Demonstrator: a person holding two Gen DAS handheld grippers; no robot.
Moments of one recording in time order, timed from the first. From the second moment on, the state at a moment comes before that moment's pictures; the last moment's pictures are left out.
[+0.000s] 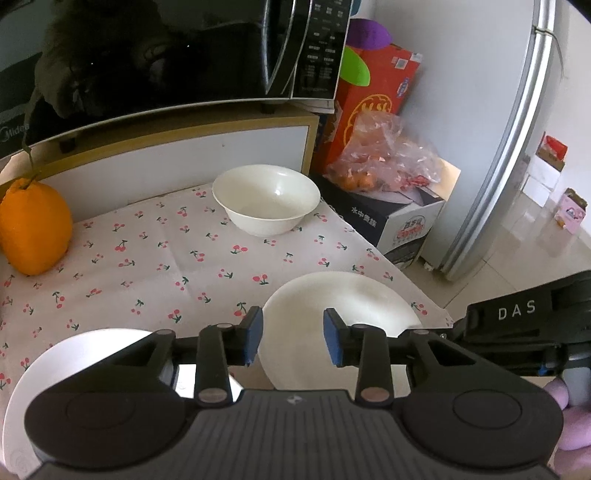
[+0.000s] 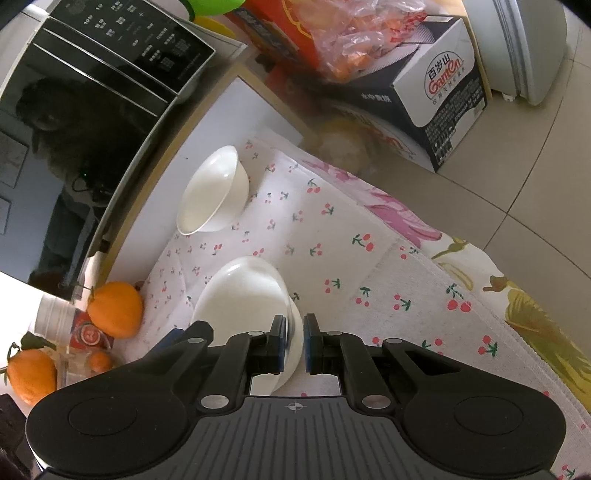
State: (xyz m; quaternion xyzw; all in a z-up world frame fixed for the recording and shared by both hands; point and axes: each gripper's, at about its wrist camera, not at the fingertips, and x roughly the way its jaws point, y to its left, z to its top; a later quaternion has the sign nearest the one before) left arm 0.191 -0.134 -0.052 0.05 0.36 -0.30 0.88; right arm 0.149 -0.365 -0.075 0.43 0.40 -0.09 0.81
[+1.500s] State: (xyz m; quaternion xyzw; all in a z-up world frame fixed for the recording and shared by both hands) left arm 0.133 -0.097 -0.022 -0.02 0.42 -0.27 0.87; right arm 0.092 -0.354 -0.002 0.37 0.42 -0.04 0.83
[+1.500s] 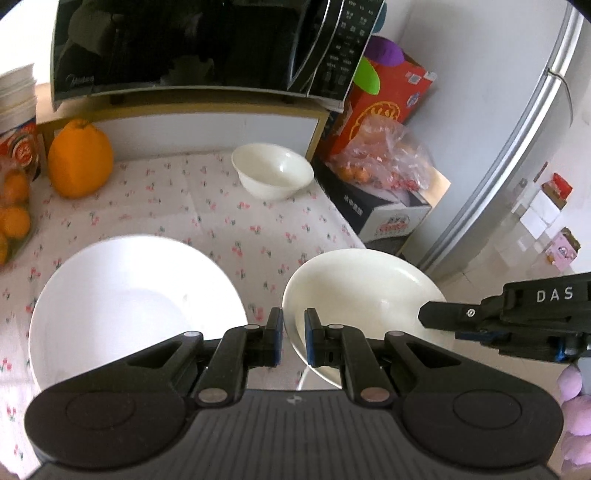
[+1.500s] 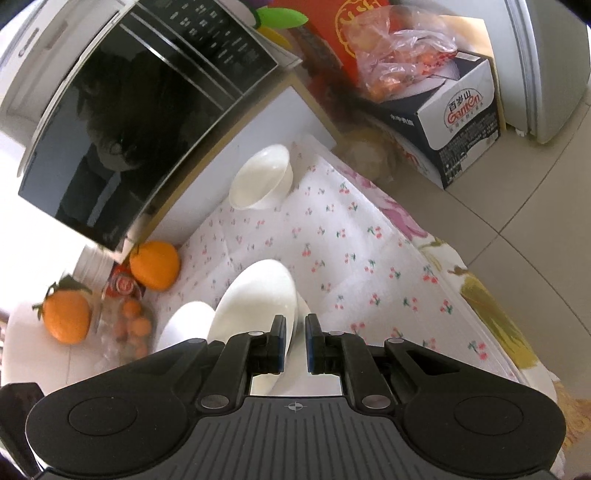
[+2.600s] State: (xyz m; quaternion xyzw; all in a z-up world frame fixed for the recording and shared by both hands) left arm 0.095 -0.107 -0.048 0.08 0.44 -0.28 0.85; right arm 0.070 -0.328 -0.019 0.27 0.51 -0.05 0.82
